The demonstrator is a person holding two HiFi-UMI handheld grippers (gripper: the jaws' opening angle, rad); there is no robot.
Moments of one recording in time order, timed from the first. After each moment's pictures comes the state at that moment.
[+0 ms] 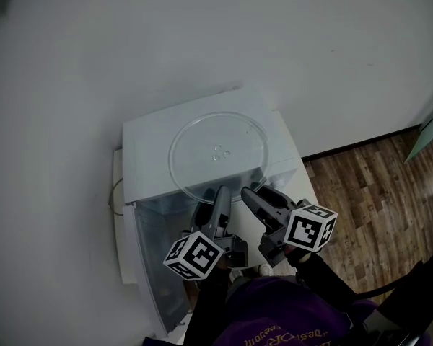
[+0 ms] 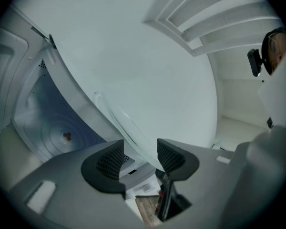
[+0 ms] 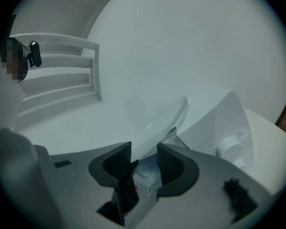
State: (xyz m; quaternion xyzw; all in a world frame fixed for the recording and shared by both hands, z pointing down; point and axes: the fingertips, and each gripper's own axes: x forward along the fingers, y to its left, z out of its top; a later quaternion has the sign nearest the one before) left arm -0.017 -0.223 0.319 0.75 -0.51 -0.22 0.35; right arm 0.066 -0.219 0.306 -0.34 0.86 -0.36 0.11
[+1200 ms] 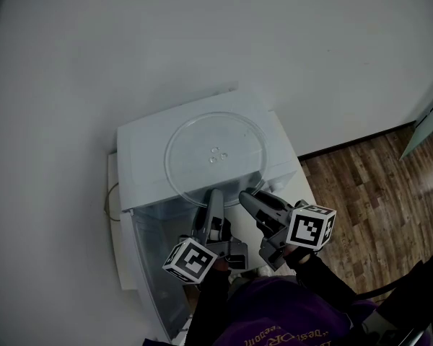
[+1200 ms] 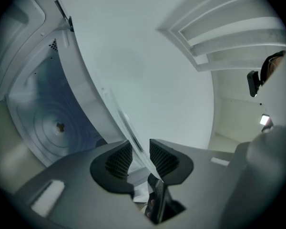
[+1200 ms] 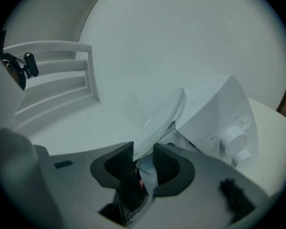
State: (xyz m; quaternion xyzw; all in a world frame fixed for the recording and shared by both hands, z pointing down) left arm -0.022 -0.228 0.316 0.74 -0.47 -0.30 0.38; right arm 0.060 -0.219 0.311 -0.32 0.85 -0.41 0.12
